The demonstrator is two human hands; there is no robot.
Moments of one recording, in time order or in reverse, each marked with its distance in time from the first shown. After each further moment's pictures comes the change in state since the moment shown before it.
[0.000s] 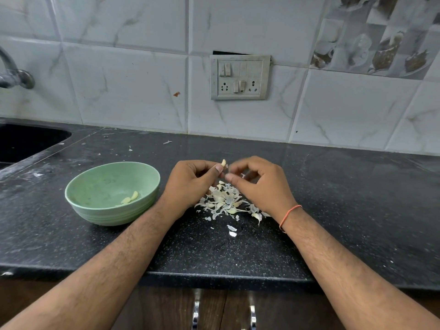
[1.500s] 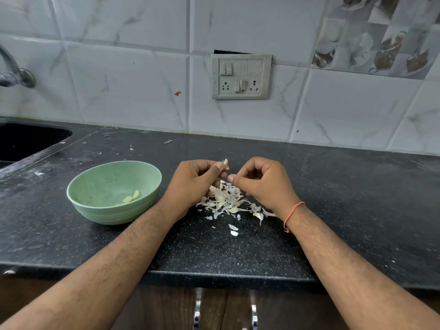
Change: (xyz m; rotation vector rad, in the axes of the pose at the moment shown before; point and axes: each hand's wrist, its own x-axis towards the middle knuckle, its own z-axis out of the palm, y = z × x) left_hand -0.002 0.005 0.005 -0.185 -0.052 -0.106; right_hand 0.003 0.000 -0.002 0.195 -0.039 0.127
